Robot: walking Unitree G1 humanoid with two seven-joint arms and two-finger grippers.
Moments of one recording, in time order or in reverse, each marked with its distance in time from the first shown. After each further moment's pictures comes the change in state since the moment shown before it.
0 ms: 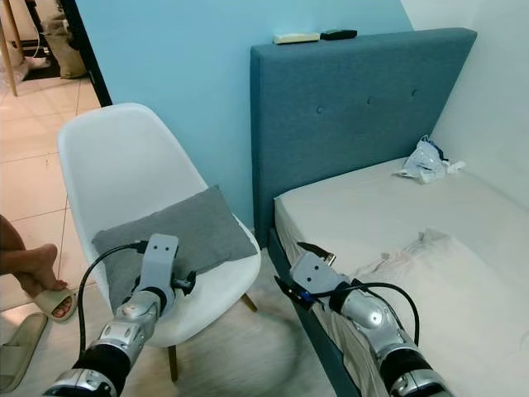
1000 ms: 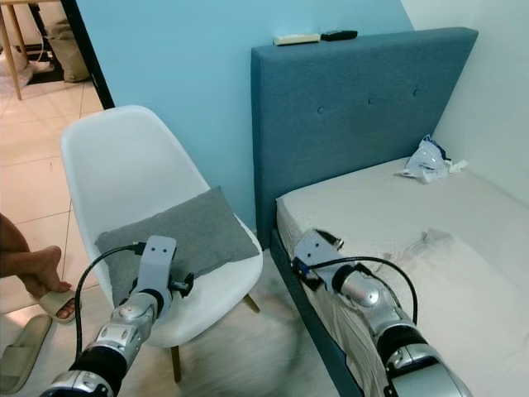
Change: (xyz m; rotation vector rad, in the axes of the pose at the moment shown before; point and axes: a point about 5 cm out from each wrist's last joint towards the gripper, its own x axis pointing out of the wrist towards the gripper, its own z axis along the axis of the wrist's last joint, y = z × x) left arm -0.001 0.003 -0.001 0.011 0.002 -0.011; right arm 0.012 -0.024 -0.007 -0.002 0.179 -0.067
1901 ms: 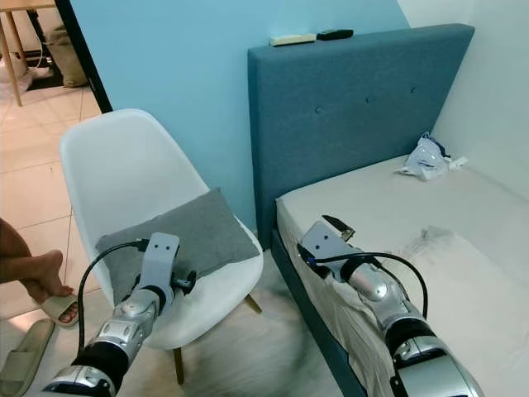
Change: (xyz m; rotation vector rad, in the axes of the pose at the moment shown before) left arm 0.002 -0.002 0.003 0.016 -0.002 -0.018; right arm -0.006 -0.025 0.007 -0.062 -0.064 -0.167
